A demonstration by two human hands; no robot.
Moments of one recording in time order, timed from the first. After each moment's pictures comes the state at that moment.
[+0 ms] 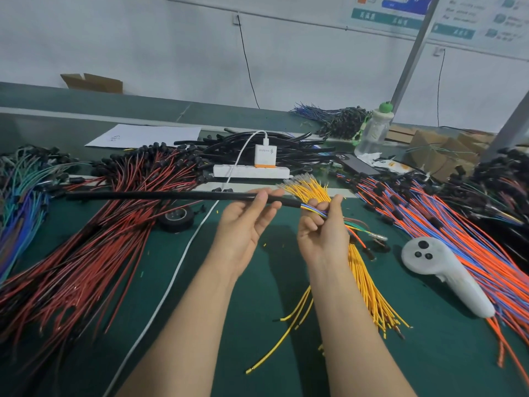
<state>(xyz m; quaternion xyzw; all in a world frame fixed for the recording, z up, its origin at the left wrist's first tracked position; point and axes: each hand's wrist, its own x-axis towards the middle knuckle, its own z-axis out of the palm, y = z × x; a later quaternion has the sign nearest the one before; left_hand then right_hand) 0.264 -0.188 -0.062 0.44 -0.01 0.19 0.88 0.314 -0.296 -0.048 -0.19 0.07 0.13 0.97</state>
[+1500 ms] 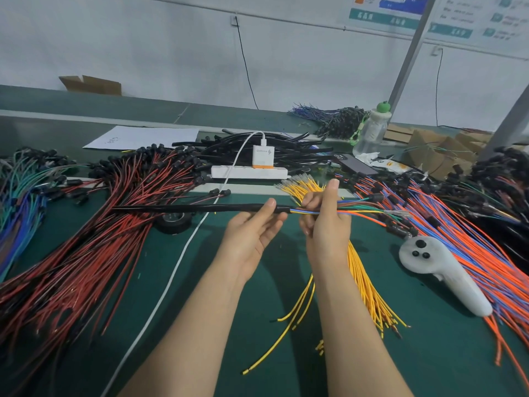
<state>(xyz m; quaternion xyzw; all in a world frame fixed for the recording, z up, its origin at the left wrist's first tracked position) 0.266 -0.200 -0.061 0.39 0.11 0.14 0.90 0.309 -0.296 -0.048 -0.49 -0.12 -0.07 0.86</state>
